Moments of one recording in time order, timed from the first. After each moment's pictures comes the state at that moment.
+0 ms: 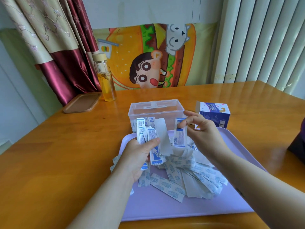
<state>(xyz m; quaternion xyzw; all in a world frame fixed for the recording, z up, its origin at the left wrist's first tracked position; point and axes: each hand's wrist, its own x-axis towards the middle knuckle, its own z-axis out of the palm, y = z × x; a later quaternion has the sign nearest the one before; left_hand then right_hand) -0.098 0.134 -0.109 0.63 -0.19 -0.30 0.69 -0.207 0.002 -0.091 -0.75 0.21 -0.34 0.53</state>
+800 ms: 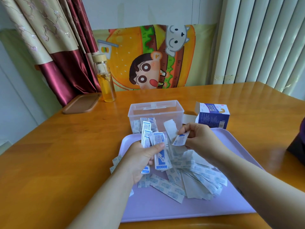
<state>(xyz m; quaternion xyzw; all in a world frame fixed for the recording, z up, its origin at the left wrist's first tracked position) -0.103 0.138 -0.104 0.65 -0.24 -0.34 0.63 -0.205 -0.005 -0.101 -0.77 0.26 -0.23 0.53</state>
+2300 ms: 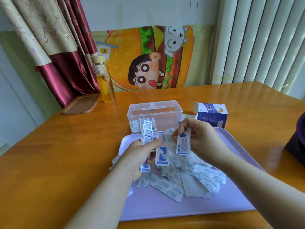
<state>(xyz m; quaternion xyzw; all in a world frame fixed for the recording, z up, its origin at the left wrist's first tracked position) -0.095 0.133 -0.109 0.66 -0.20 -0.36 0.63 -0.218 0.006 -0.090 -0.82 0.12 -0.31 0.48</state>
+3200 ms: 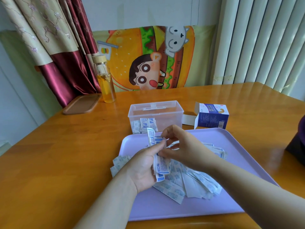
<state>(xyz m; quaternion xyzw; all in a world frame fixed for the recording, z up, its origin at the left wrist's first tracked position) -0.121 0.140 -0.099 0.46 -0.14 -0.56 0.67 -0.199 0.028 -0.097 -0.86 0.11 -0.20 0.45</state>
